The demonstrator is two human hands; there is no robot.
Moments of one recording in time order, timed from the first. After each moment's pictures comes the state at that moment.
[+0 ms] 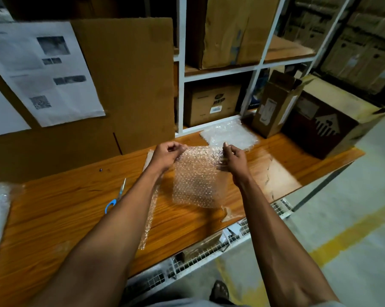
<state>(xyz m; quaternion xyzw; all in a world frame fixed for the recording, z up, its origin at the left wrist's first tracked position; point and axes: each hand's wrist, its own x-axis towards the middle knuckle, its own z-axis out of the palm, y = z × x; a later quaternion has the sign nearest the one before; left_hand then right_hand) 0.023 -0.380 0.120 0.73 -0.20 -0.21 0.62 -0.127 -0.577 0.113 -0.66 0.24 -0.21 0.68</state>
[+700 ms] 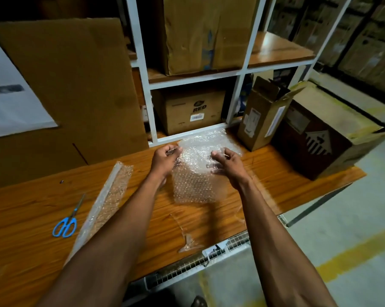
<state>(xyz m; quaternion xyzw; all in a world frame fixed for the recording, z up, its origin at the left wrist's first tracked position) 0.023 -0.564 0.093 0.73 -0.09 -0.16 0.66 -0.106 -0.768 0.100 -0.65 0.20 -0.08 0.73</state>
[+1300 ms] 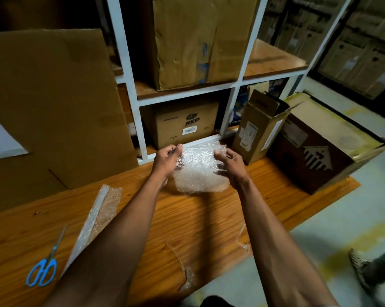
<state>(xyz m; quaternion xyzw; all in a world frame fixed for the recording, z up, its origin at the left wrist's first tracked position) 0.101 -0.623 0.106 0.70 -0.12 -0.19 0.67 -0.031 -0.812 0.116 -0.62 0.28 -0.13 0.72</state>
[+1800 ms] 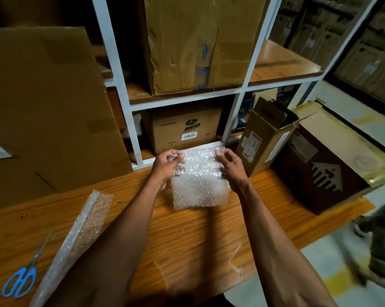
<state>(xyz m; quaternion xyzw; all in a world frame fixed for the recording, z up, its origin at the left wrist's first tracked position) 0.125 -0.661 0.092 0.69 -0.08 -0.22 0.68 0.007 -0.865 0.102 -0.66 0.24 -0.11 0.71</state>
